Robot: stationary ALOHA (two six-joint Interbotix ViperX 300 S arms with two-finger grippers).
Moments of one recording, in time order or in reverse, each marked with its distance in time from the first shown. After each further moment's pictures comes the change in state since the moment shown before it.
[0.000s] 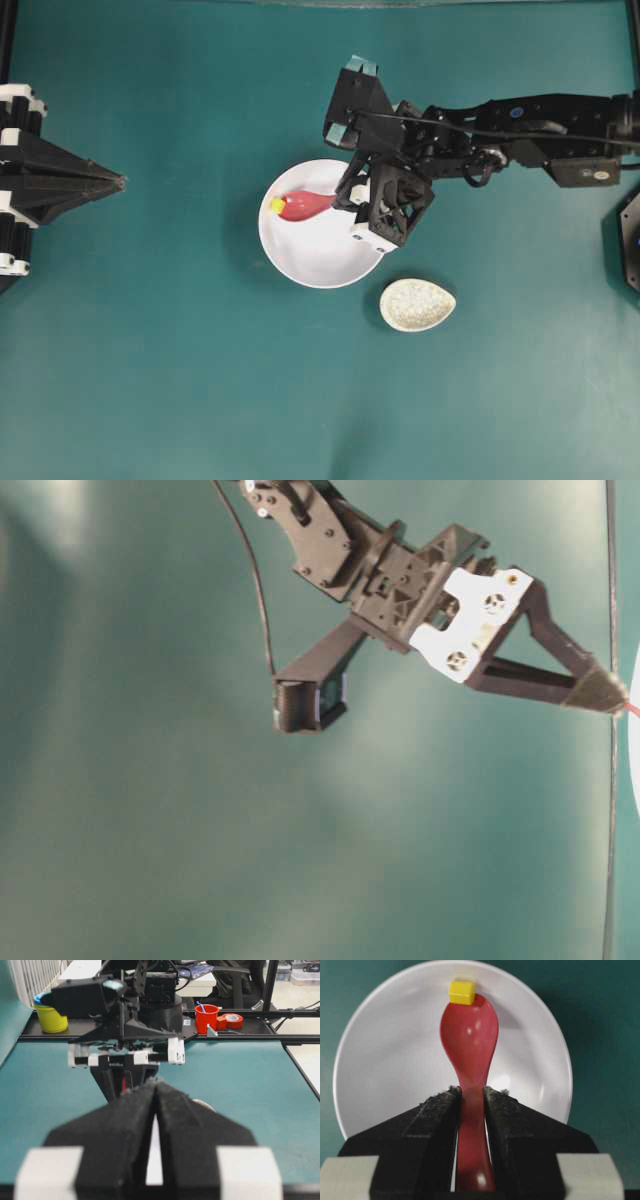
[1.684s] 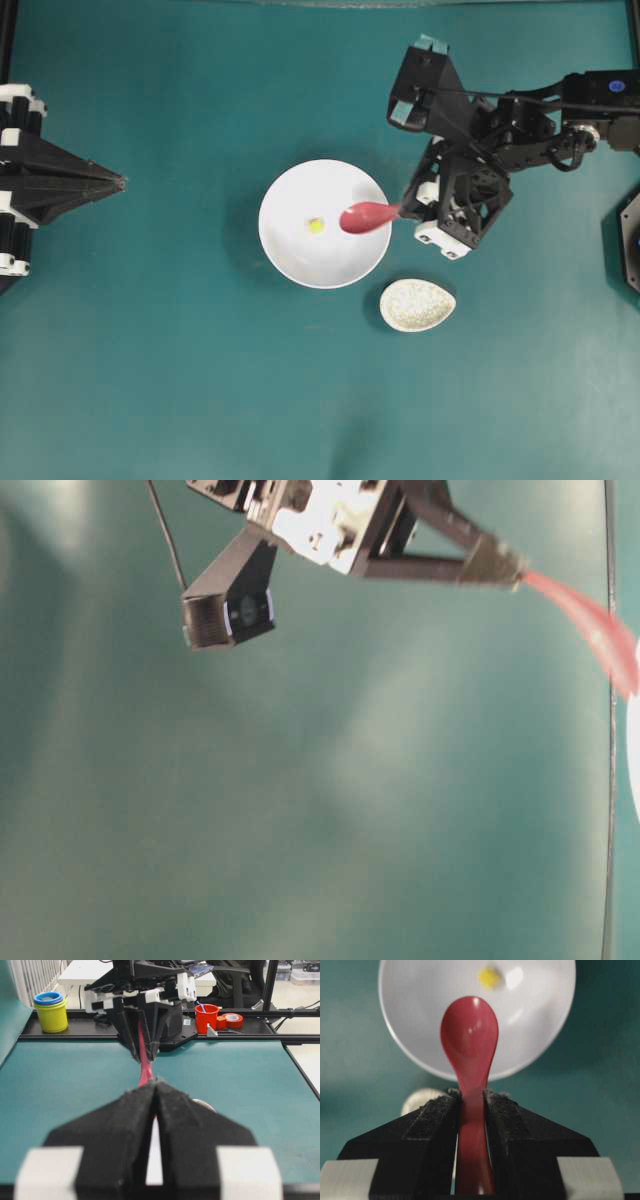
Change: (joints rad) left arm 0.000 0.000 0.000 0.002 0.000 0.000; right arm 0.002 -0.236 0.041 0.018 0.367 0.133
